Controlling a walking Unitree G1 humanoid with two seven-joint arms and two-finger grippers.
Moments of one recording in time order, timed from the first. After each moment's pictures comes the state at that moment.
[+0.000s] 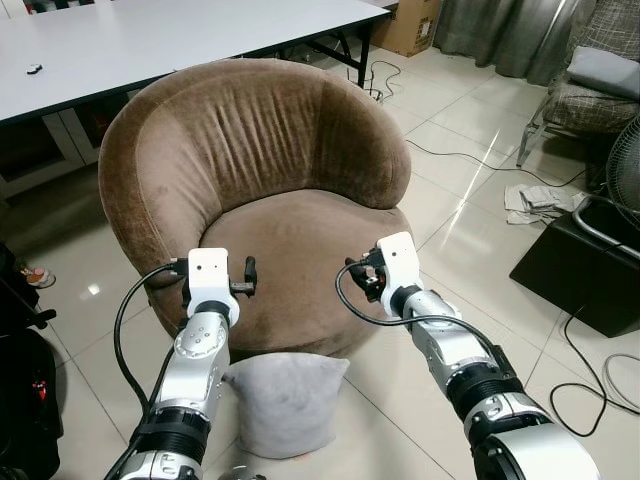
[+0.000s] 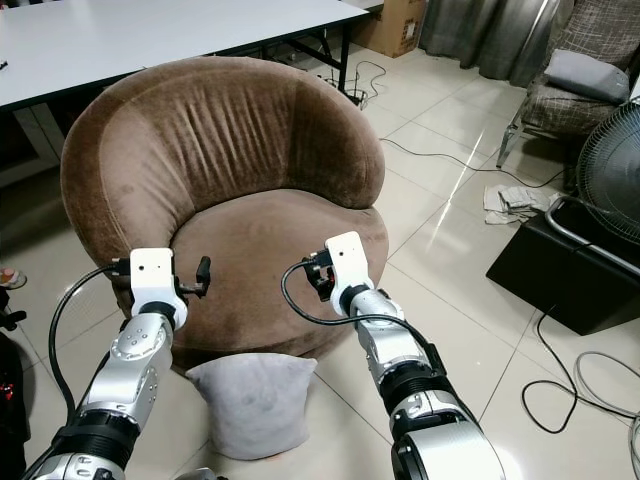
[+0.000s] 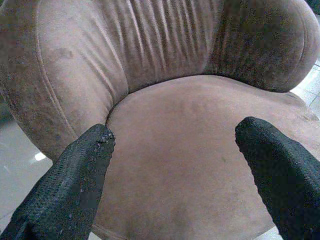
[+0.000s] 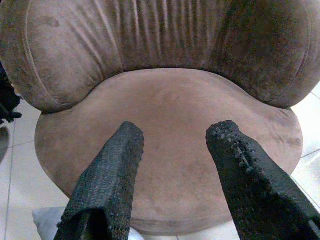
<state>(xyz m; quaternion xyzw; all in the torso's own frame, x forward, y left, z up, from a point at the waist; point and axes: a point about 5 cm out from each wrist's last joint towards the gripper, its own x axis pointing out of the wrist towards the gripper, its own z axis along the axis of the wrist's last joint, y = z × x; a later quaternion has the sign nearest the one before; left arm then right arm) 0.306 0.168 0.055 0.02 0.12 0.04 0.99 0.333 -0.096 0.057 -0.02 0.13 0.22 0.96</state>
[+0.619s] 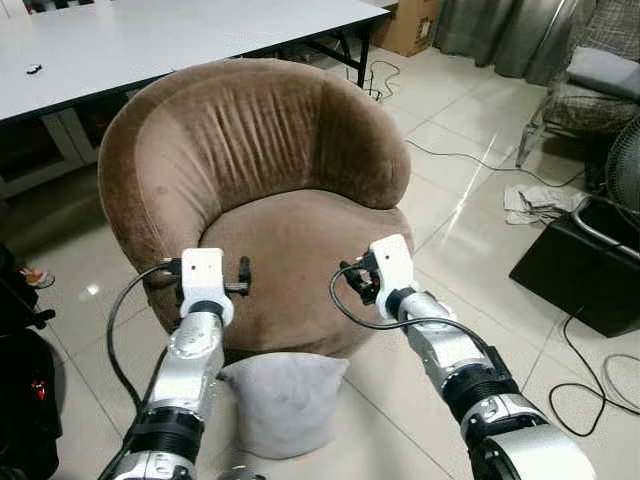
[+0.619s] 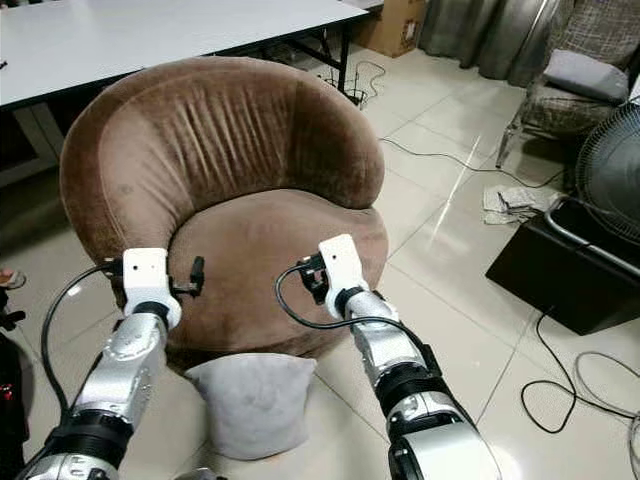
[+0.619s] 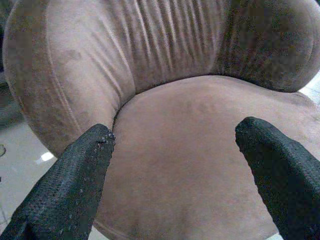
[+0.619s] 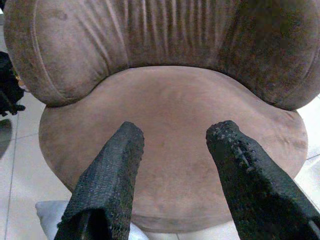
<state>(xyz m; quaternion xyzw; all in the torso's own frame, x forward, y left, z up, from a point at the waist) 0.306 0.181 0.057 0.02 0.12 0.06 0.99 0.330 -0.086 0.055 -0.04 0.14 0.24 0.96</state>
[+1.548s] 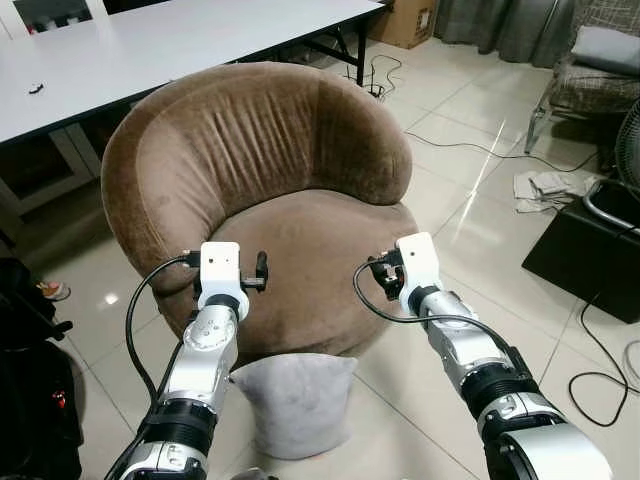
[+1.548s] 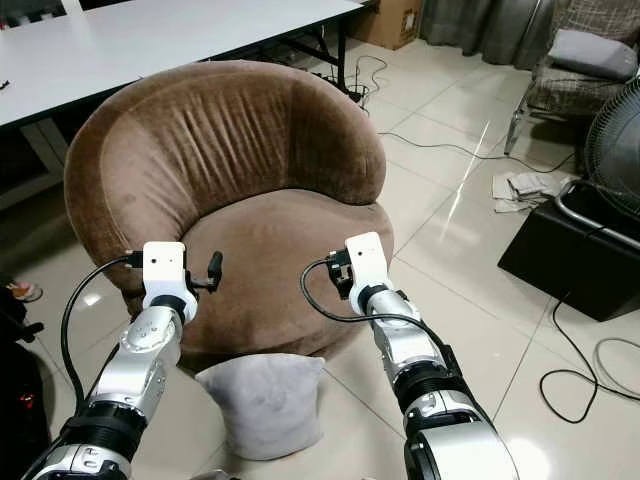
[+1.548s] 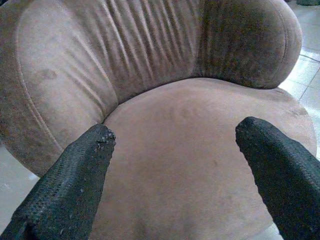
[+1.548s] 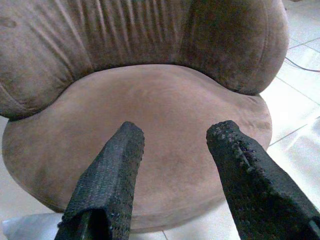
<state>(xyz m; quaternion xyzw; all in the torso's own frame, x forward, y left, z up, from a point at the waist) 0.314 0.159 0.061 0.02 0.11 0.02 0.99 0.335 -0.120 0.054 -0.05 0.14 0.17 0.97</state>
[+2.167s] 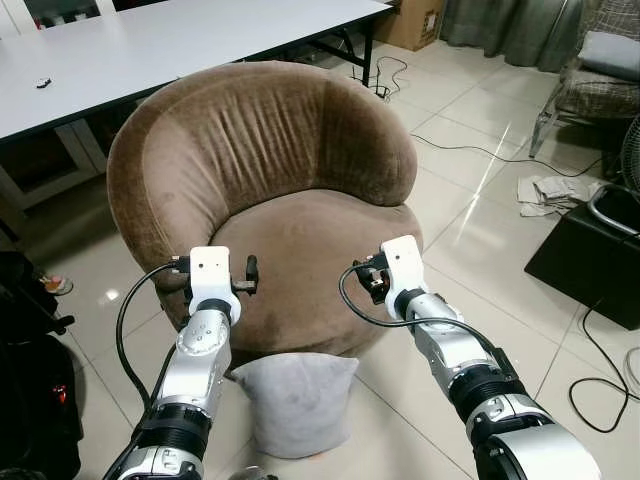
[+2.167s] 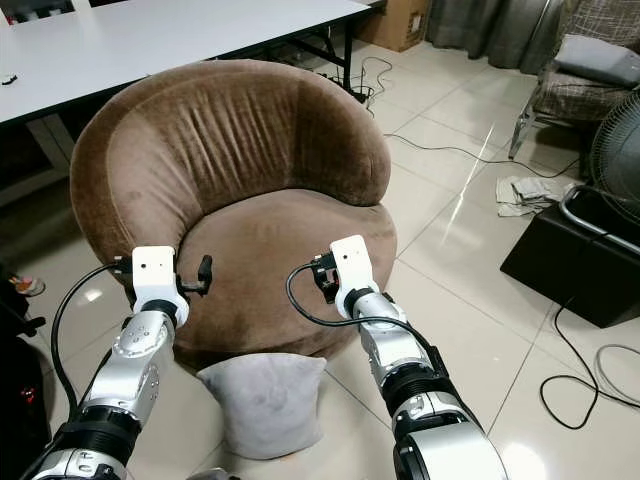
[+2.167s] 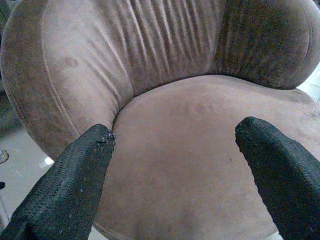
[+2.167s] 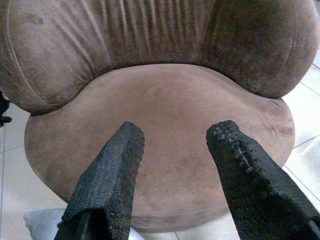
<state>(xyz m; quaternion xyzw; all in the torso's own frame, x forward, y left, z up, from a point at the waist) 0.309 0.169 0.055 0.01 0.12 0.05 0.99 0.332 -0.102 0.051 -0.04 0.14 0.19 0.97</state>
